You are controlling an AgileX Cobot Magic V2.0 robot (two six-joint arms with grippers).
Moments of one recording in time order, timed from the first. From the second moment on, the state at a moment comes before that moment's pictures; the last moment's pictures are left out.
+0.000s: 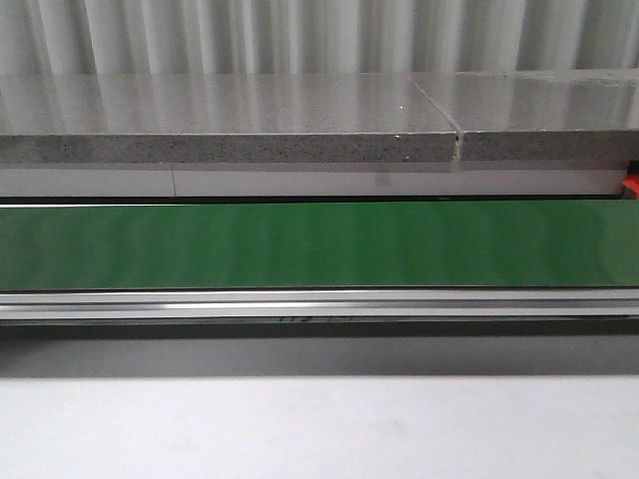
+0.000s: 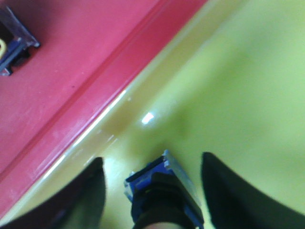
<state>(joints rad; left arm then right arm) -0.03 0.22 -0.51 -0.07 0.76 0.05 -0.70 1.85 -1.16 0.06 0.58 0.12</state>
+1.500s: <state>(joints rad) -0.03 0.22 -0.51 -0.07 0.76 0.05 0.02 0.92 -0.82 0.07 0.60 -0.08</state>
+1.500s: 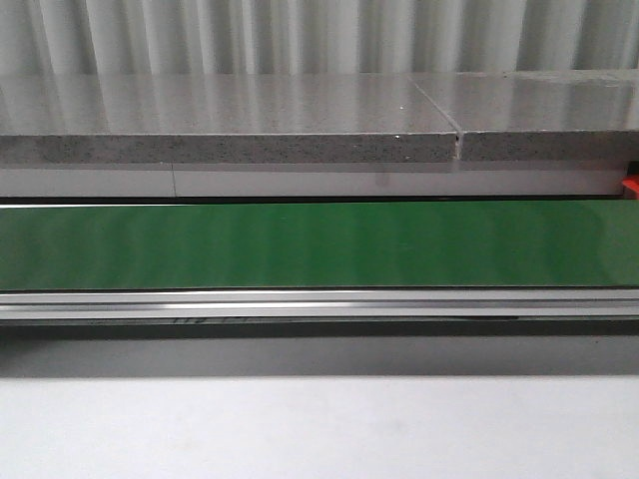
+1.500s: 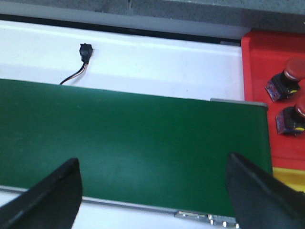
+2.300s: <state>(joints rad) -0.03 0.22 -0.51 -0.07 0.76 0.05 0.02 0.70 -0.69 0.07 0.62 -0.08</state>
